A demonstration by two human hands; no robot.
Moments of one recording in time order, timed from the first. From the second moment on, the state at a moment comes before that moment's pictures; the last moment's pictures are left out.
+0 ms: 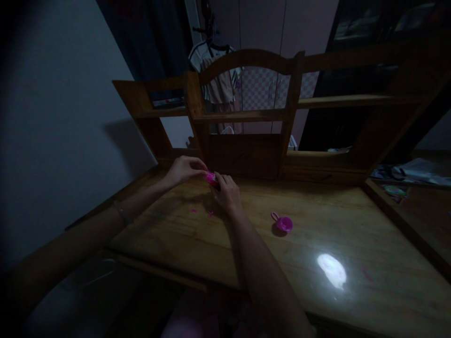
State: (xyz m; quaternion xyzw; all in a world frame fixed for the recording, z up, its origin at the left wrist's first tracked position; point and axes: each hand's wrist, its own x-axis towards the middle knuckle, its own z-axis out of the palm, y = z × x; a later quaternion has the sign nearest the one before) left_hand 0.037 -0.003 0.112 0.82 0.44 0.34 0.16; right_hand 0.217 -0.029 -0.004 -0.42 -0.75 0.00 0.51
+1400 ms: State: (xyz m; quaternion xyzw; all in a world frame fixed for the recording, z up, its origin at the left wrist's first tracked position) left_hand 0.026 0.008 0.111 0.83 0.39 0.30 0.25; right_hand 0.213 -0.028 -0.006 -0.42 -0.76 -0.01 0.50
